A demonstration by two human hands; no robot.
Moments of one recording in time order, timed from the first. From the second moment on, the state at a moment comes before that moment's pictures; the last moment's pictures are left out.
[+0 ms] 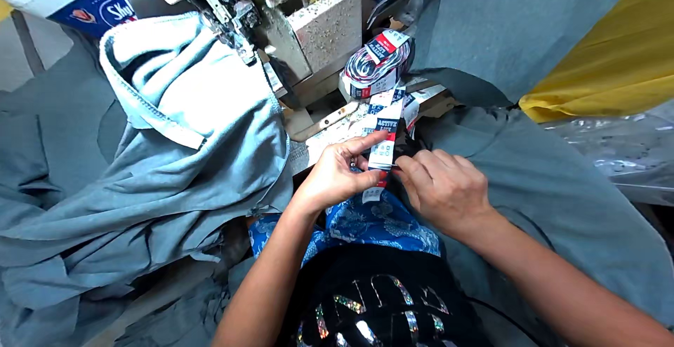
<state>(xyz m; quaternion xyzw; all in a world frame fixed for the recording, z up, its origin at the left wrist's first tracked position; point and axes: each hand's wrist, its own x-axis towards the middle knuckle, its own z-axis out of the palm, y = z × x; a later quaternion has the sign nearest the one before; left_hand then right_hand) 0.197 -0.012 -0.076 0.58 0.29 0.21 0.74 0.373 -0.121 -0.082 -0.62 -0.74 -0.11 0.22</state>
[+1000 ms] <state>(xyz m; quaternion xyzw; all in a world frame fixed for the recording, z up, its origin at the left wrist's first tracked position) 0.196 -0.011 -0.076 0.54 0.26 0.20 0.78 0.371 -0.121 -0.081 -0.65 -0.72 -0.01 0.26</state>
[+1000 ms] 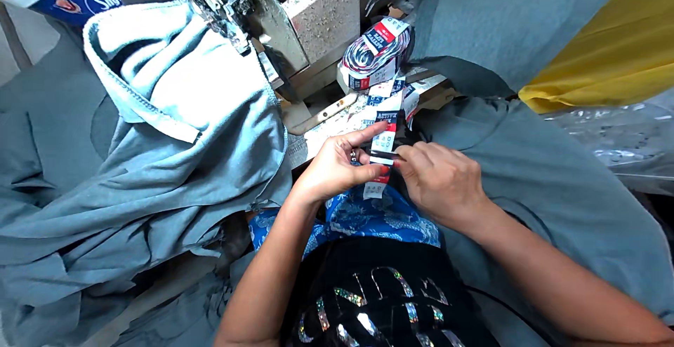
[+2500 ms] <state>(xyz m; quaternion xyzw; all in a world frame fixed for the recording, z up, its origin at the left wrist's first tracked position) 0.092 -0.051 -0.027 0.70 0.28 0.45 0.47 0.275 -0.073 -0.033 -0.42 -0.50 0.52 0.55</state>
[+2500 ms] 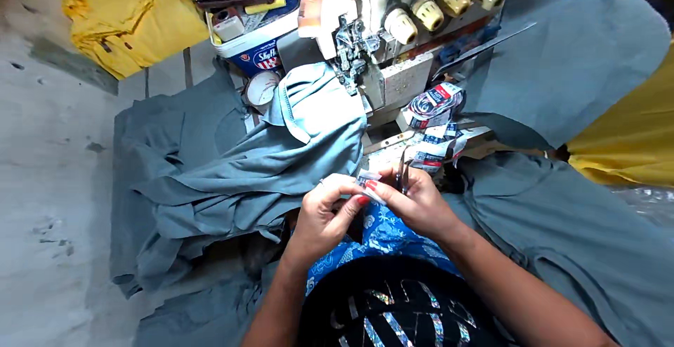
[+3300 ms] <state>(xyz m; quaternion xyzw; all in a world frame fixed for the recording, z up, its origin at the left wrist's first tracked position) 0.104 -0.052 -0.013 0.54 0.40 0.47 0.56 0.279 -0.066 -0.043 -0.41 -0.58 0.42 0.57</state>
